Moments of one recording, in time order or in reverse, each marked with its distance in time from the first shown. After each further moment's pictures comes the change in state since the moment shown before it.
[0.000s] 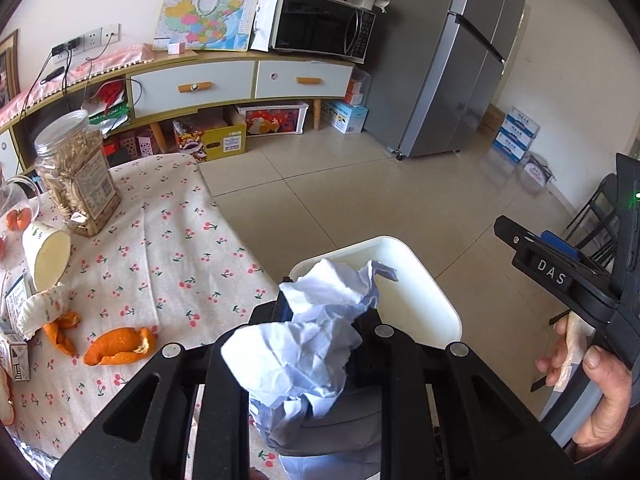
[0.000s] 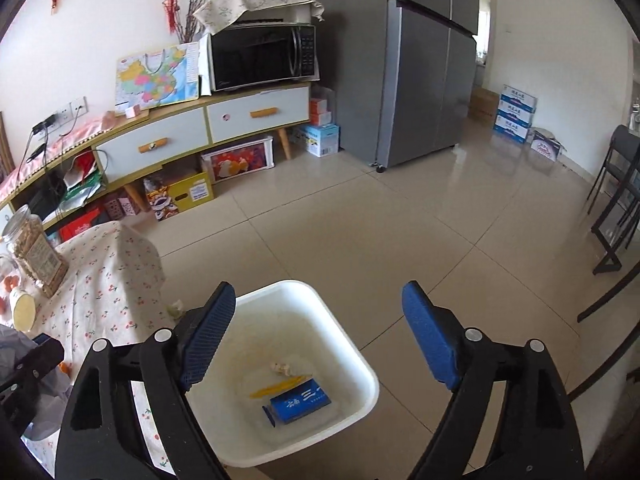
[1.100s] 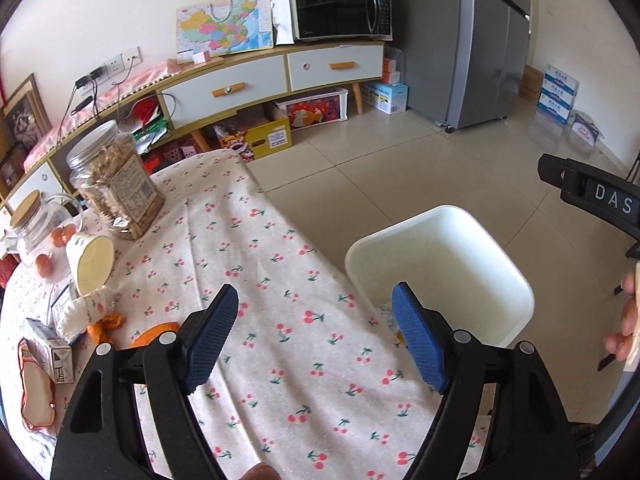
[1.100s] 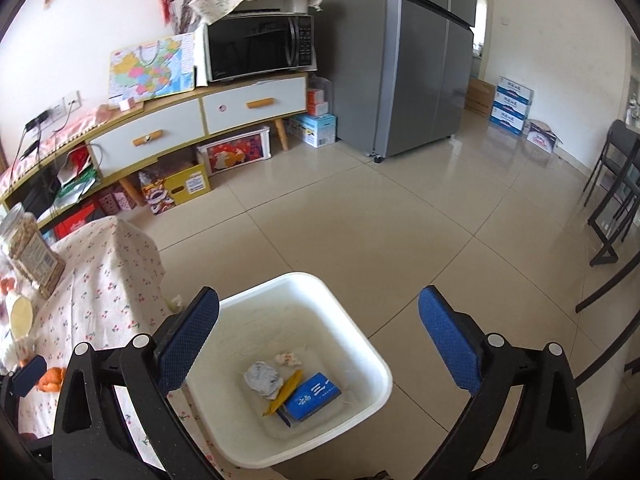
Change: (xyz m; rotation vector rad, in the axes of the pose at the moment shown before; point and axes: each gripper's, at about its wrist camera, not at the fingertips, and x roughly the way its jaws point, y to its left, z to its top) left arm 0.015 0.006 -0.027 0.098 0.031 0.268; right arm 0.006 0.031 -0.005 -0.027 0.045 0.011
